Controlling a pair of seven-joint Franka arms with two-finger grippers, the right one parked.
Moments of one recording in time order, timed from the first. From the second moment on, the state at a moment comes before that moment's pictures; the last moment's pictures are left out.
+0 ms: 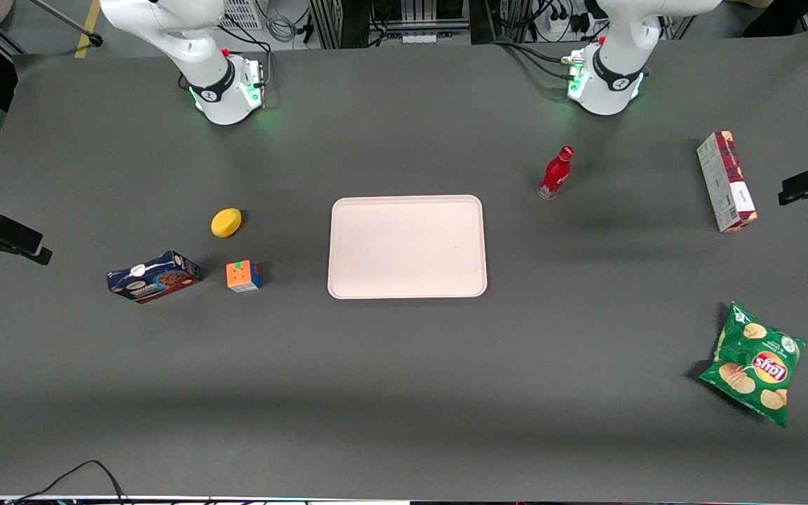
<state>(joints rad) -0.08 -0.04 0.30 -1.84 0.09 1.68 0.25</state>
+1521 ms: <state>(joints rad) 0.14 -0.23 0.42 -2.56 0.27 2.33 0.36</state>
